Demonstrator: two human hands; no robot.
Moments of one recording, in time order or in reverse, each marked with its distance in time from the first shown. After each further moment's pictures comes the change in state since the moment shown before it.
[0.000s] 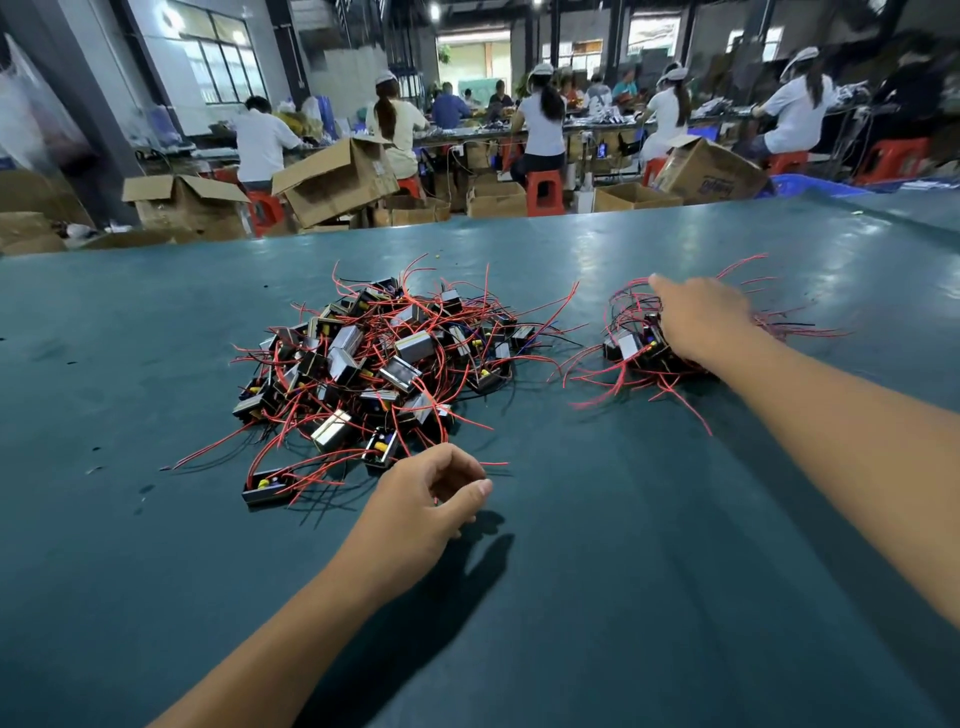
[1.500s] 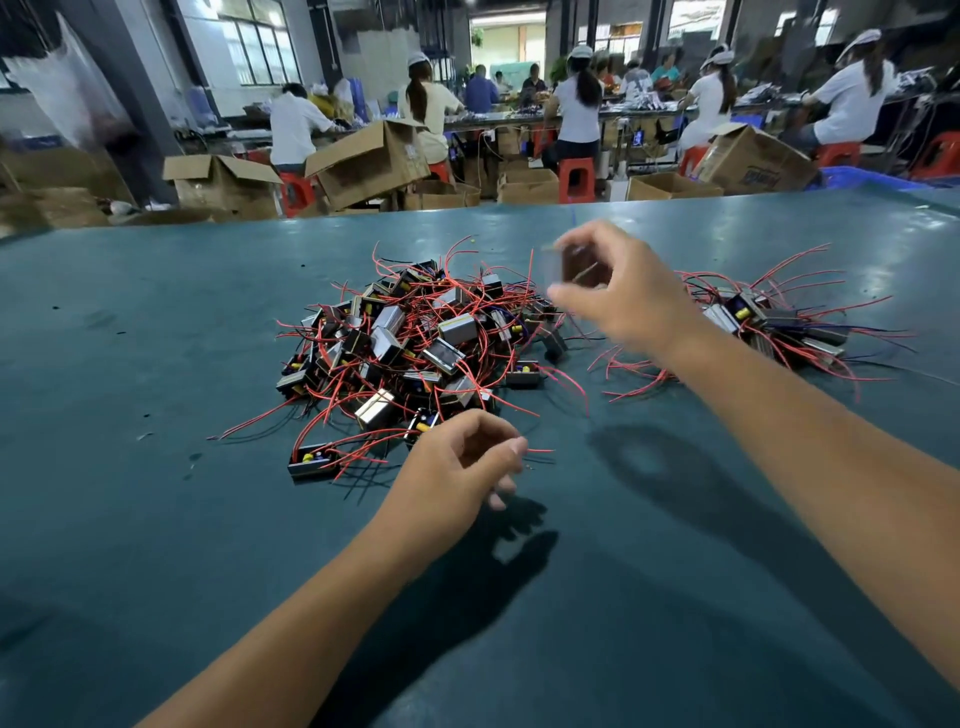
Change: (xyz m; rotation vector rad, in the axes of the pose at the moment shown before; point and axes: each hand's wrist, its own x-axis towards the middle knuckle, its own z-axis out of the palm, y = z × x) left_hand -0.001 0.013 -0.009 -0.268 0.049 -0.020; right_hand -0.061 -0.114 -0.062 1.199 0.113 -0.403
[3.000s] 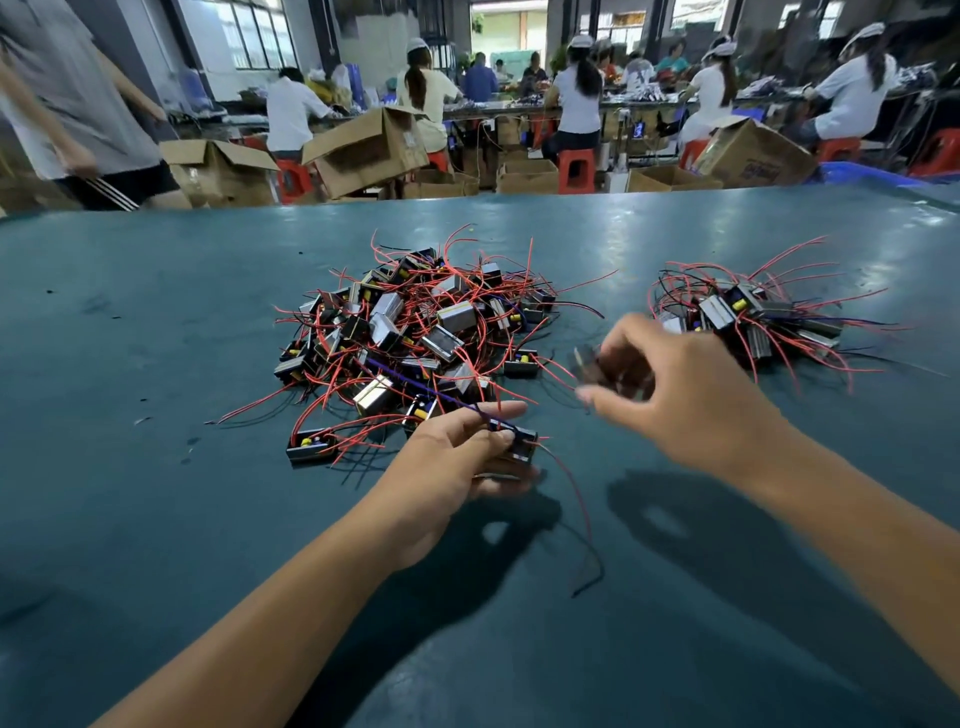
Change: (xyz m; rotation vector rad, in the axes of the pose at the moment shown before) left_hand -0.001 0.007 0.005 -0.448 -0.039 -0.286; right_hand -0.104 -0.015 -0.017 -0.379 -0.075 -0.068
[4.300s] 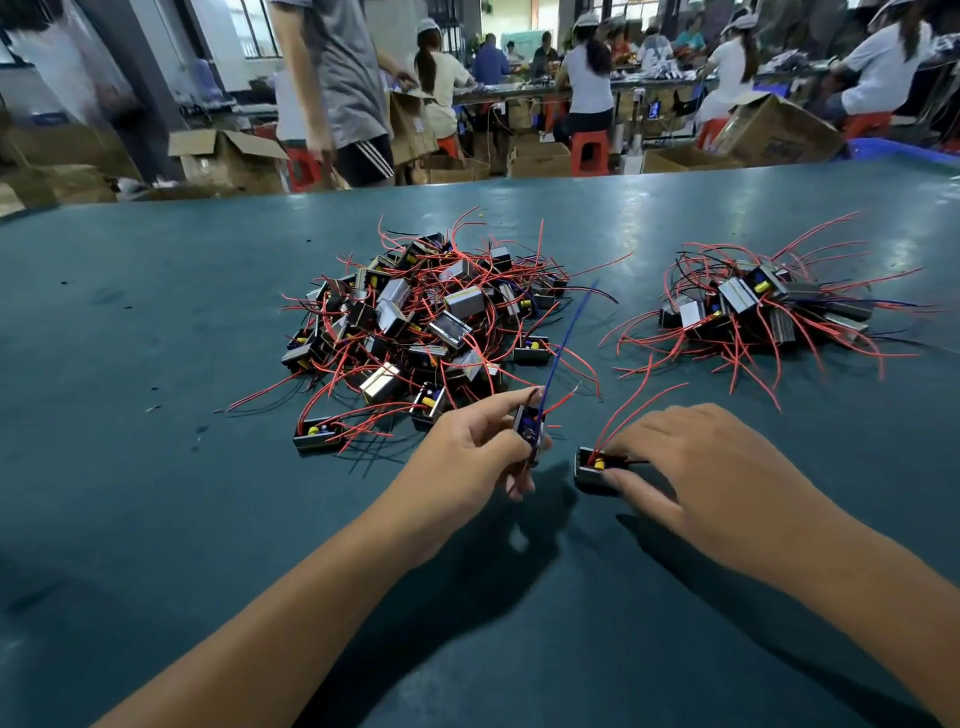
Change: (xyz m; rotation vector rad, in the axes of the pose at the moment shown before) left_hand -0.004 -0.005 0.002 0.297 -0.034 0.139; right_hand -0.051 -0.001 0.011 -0.403 -0.369 -0.122
